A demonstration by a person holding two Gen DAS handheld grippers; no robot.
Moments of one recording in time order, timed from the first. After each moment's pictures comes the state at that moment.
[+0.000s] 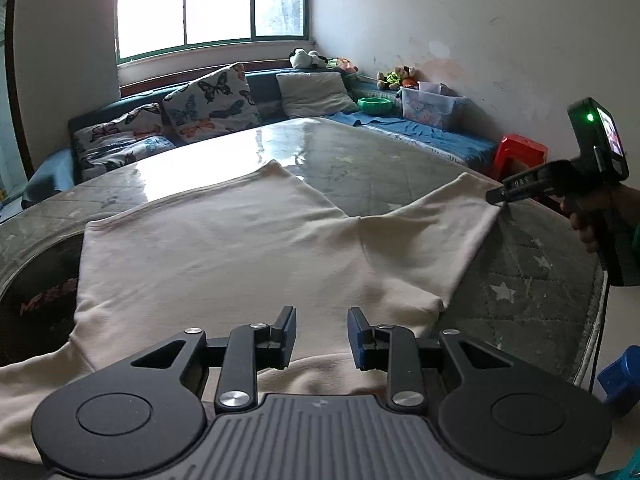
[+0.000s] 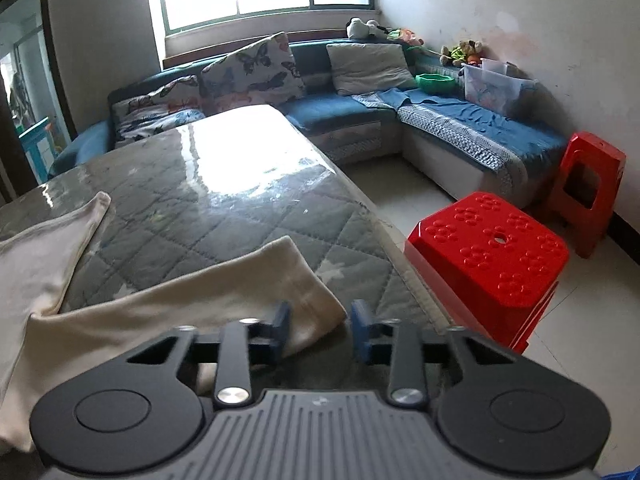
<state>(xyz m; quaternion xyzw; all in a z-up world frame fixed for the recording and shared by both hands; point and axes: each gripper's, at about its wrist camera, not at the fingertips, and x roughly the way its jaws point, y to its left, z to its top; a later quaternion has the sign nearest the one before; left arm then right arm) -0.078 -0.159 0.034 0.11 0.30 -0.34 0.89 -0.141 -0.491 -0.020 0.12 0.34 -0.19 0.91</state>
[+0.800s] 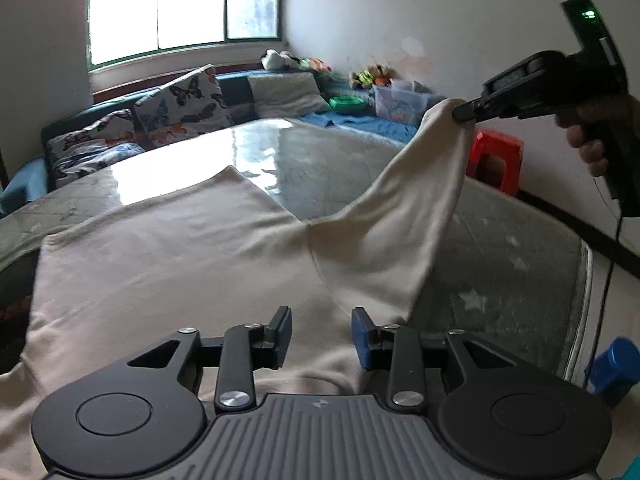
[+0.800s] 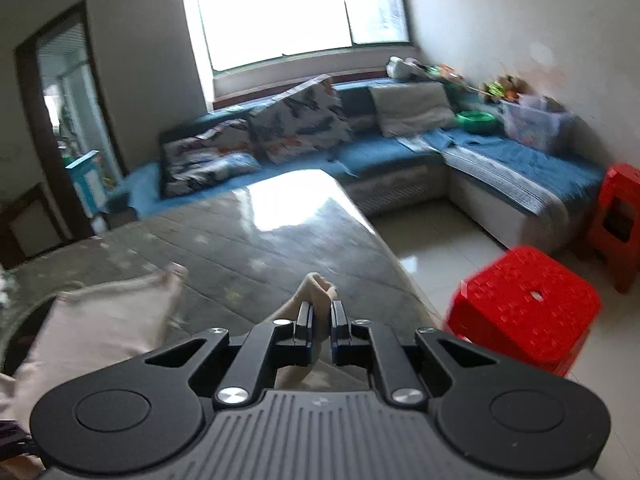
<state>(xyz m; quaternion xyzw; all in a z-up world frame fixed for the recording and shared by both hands) -0.080 -0.183 0.030 0.11 0.29 -0.37 0.88 -0.145 -0.478 0.070 0.13 0.28 -0.11 0.95</state>
